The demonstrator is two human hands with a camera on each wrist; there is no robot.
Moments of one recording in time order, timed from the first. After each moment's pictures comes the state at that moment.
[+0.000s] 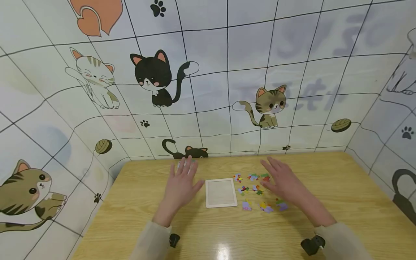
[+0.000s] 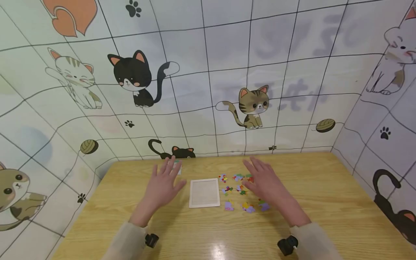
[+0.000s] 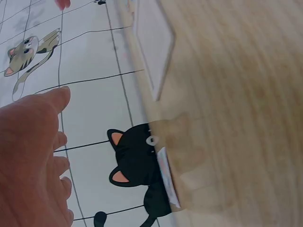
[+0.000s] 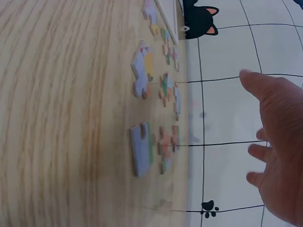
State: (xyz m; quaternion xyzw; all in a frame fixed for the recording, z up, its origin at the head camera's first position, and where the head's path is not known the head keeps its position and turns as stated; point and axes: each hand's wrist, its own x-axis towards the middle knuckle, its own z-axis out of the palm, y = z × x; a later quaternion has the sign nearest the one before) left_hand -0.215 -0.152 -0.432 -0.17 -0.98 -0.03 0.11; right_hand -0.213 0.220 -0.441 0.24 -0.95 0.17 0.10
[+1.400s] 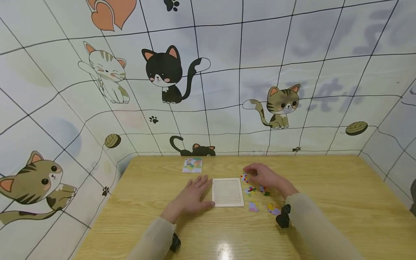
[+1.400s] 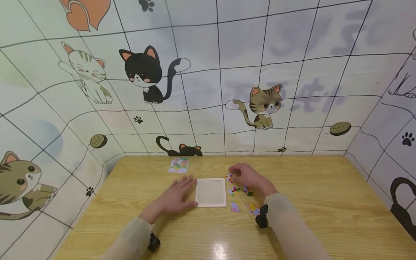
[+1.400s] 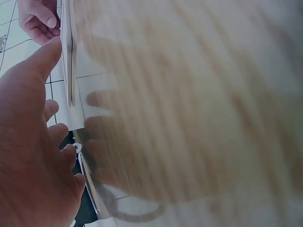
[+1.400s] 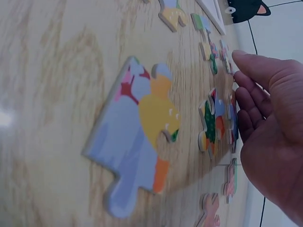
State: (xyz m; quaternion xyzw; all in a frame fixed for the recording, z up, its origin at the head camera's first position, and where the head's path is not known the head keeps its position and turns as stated) left_hand -0.221 -0.170 -0.487 -0.28 -0.95 -0.15 -0.07; right_hand -0.301 0.165 -0.489 0.27 -0.87 0.40 -0.11
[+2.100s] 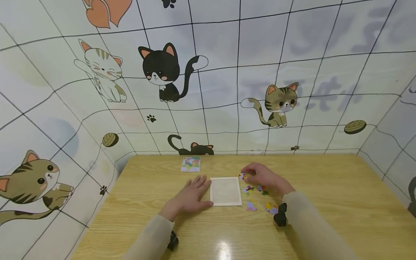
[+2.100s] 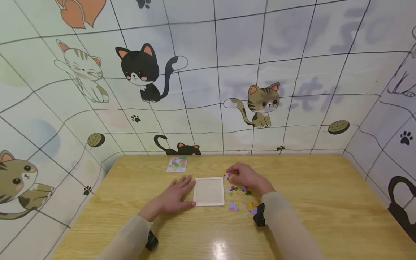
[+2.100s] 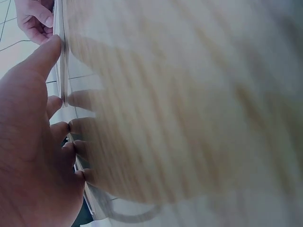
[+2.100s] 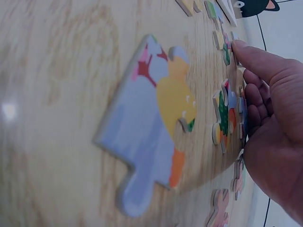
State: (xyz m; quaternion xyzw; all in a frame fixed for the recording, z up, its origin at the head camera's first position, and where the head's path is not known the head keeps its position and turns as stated) left_hand -0.226 -0.171 -0.494 -0.28 -0.94 -0.15 -0.10; right_hand -0.302 0.168 -0.496 0.25 -0.87 0.41 -0.13
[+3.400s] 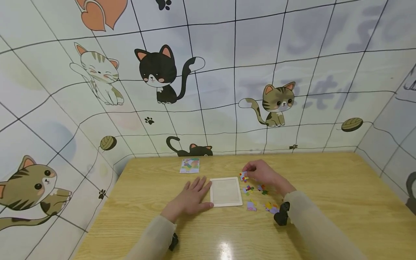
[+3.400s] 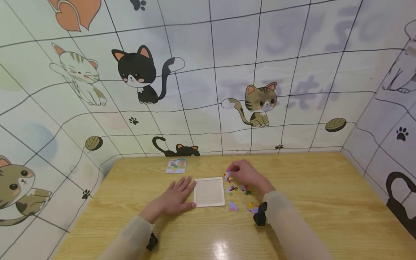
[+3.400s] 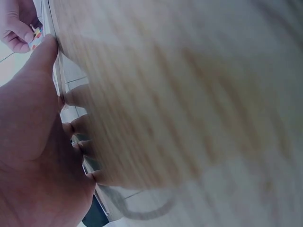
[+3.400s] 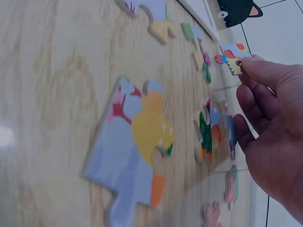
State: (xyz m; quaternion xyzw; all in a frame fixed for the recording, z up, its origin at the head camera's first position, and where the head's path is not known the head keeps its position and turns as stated) left_hand -0.222 -0.166 -0.488 -0.29 -0.95 -0.08 -0.12; right_hand -0.302 0.163 -0.487 0.21 -0.87 0.44 -0.10
